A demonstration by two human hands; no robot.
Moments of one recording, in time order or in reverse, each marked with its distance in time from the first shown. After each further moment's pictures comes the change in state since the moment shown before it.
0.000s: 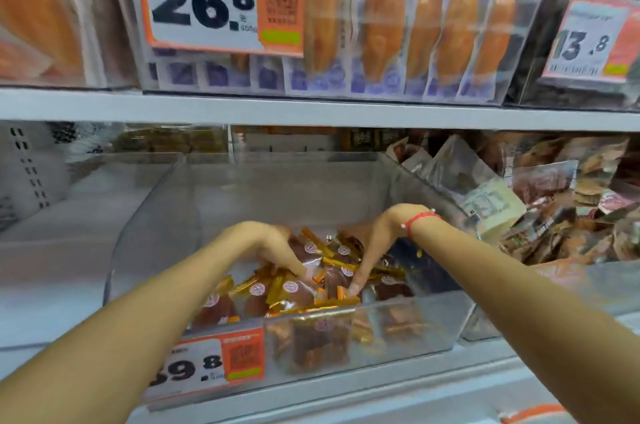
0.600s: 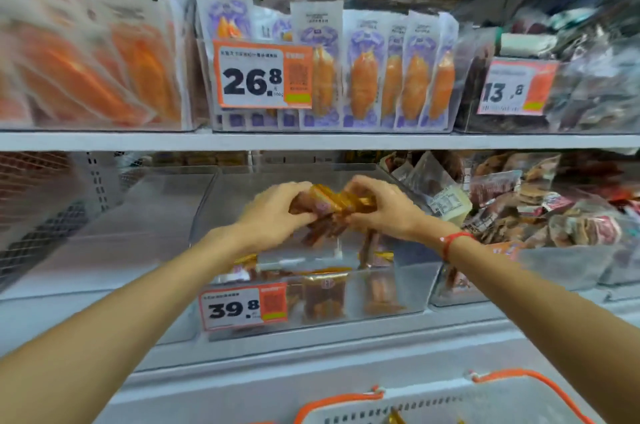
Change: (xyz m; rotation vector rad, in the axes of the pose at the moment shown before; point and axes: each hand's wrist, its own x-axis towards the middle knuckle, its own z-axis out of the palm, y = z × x) left_hand -0.141 0.014 -0.006 -0.250 0.750 0.441; right_hand -0.183 -0.081 0.016 0.408 0.897 -0.359
